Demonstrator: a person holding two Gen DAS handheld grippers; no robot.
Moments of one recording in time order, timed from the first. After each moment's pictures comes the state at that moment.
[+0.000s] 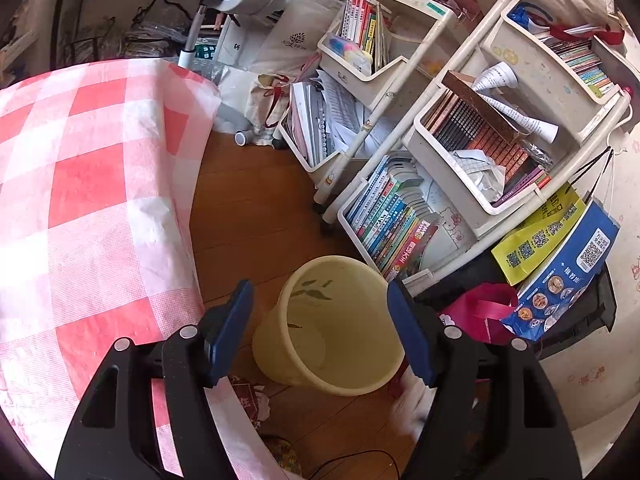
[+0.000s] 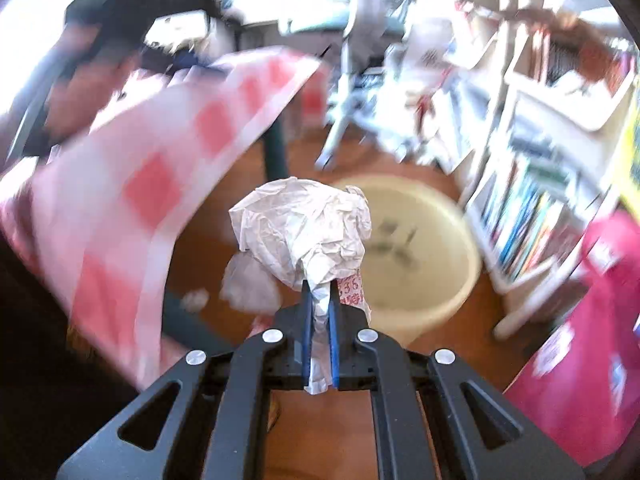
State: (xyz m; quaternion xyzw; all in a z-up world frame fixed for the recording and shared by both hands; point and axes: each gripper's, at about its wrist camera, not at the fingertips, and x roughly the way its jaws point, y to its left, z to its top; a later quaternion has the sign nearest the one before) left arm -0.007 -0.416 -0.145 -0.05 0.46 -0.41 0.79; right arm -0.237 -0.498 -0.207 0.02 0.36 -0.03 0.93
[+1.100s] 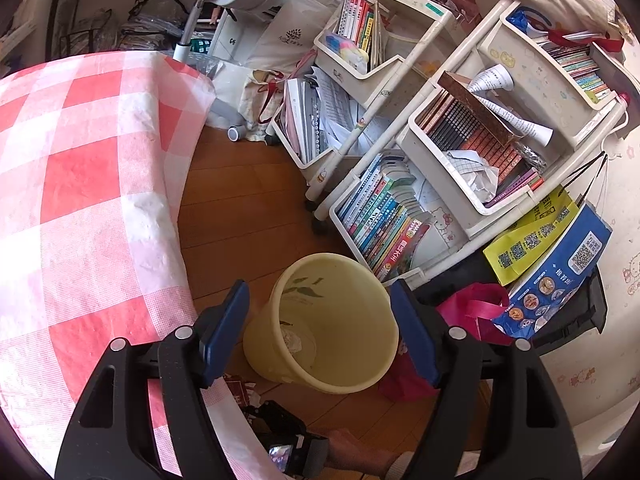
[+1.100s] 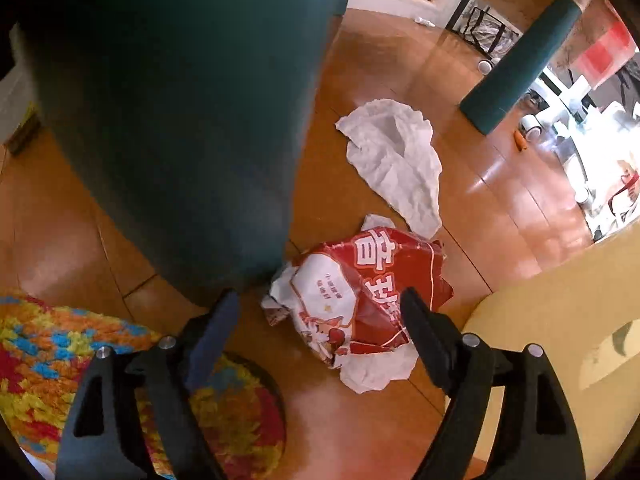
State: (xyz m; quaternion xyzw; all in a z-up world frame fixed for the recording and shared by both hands) left arm -0.005 -0.414 -0.146 -0.06 0.47 -0.42 0.78; right arm -0.157 -0.394 -0.494 -0.27 0.46 0.23 0.81
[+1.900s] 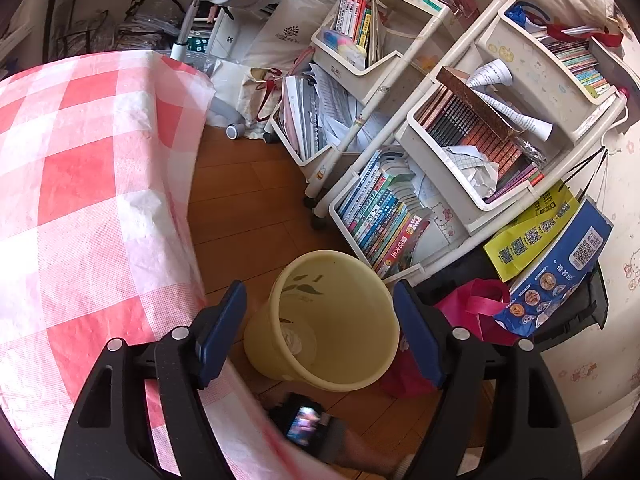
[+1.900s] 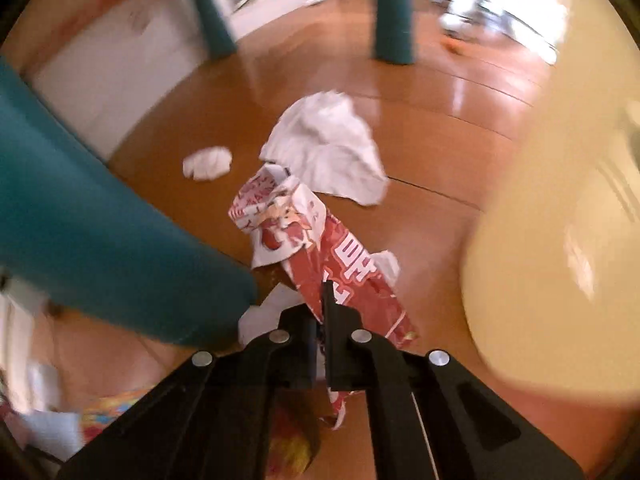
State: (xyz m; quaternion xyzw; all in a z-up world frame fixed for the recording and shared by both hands) left arm -0.005 -0.415 -0.146 -0.05 0.47 -0.42 0.77; right arm -0.145 -0.447 -0.468 0.03 0.52 0.14 0.84
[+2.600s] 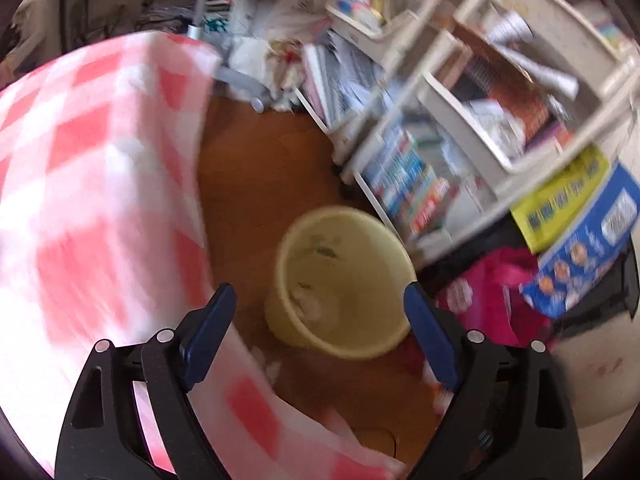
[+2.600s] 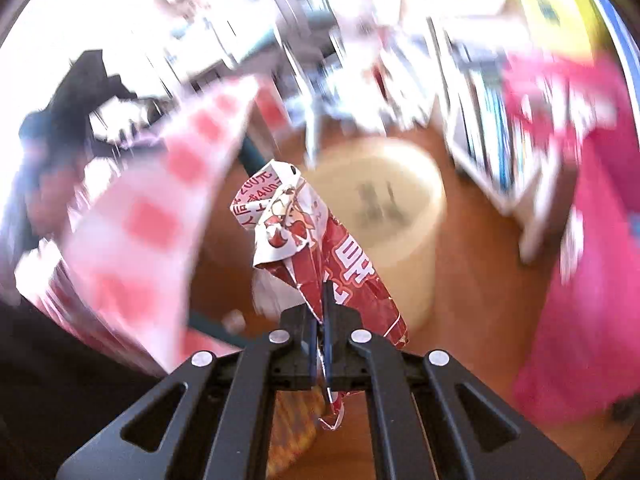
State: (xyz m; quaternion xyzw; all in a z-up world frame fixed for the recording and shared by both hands) left arm -0.059 -0.446 -0.147 0.02 0.51 -0.36 0.78; right arm -0.268 -0.556 -0.235 0.21 0.33 -0.02 0.92
